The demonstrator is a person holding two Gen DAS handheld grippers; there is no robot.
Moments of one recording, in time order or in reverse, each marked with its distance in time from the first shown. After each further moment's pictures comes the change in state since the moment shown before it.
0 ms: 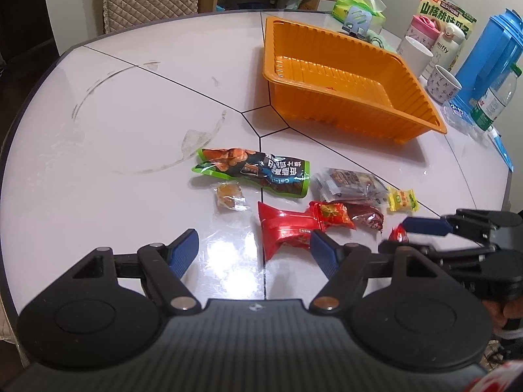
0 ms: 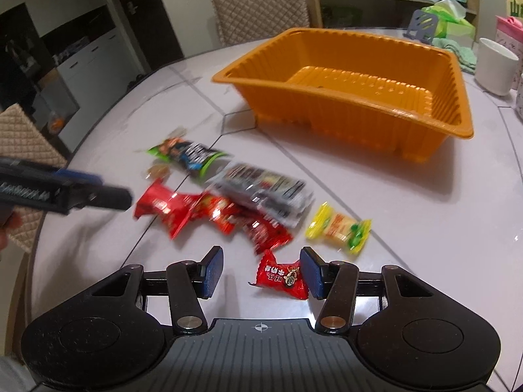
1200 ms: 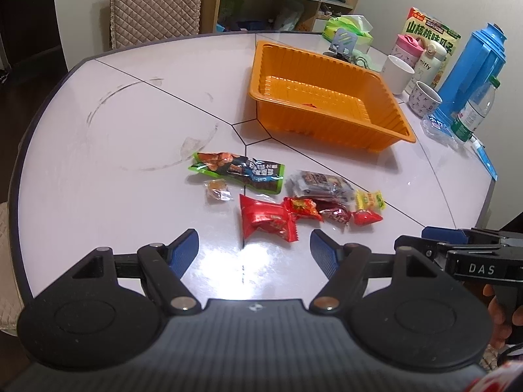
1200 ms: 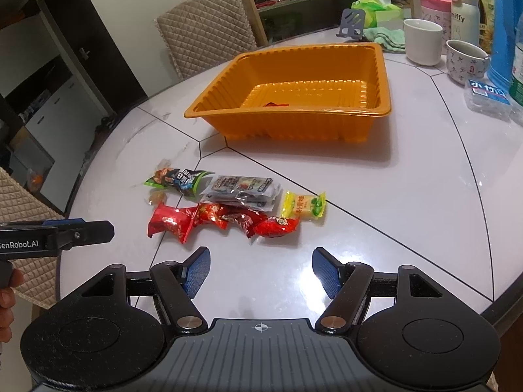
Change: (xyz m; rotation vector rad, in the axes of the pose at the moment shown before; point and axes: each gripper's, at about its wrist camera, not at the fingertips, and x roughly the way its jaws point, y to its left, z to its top) left arm -0.051 -0.015 -0.018 -0.023 -0.069 -0.005; right arm -0.067 0.005 -0.012 0.233 -0.069 -0.081
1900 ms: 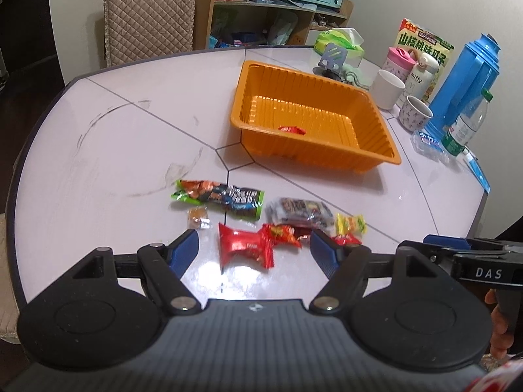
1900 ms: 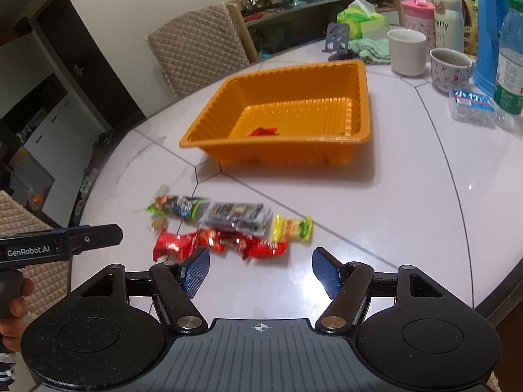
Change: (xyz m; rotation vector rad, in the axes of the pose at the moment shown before) left arm -0.010 -0.023 0.021 0.003 -0.027 -0.010; right arm -0.027 -0.010 0.020 0.056 -0.022 0.004
